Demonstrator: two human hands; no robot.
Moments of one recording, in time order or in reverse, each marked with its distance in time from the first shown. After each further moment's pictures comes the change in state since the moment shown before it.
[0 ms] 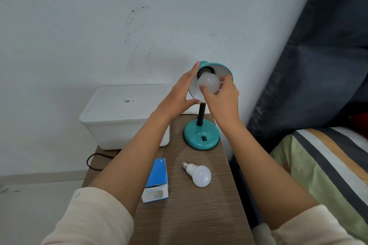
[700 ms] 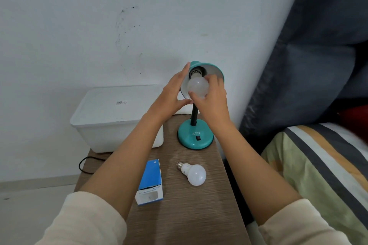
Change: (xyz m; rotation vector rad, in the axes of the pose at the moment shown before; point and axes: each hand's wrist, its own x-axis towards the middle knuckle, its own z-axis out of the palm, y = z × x) left_hand 0.001 -0.007 0.002 -0.017 0.041 0.024; right_hand -0.003 0.003 0.004 -0.094 -0.043 -0.127
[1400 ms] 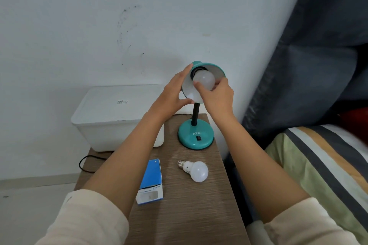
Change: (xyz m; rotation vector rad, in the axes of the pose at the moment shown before) left_hand 0.003 -0.003 0.000 -0.009 0.005 -0.008; right_hand 0.010 -0.006 -0.010 0.213 0.014 0.279
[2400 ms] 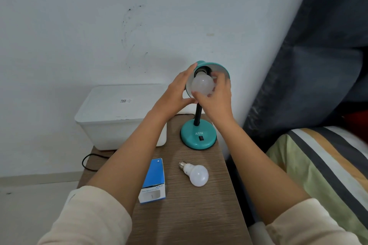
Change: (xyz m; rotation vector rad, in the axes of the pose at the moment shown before) left_hand 0.001 0.005 -0.002 -0.008 -0.003 0.014; right_hand -0.007 0.005 0.009 -0.051 -0.040 -0.166
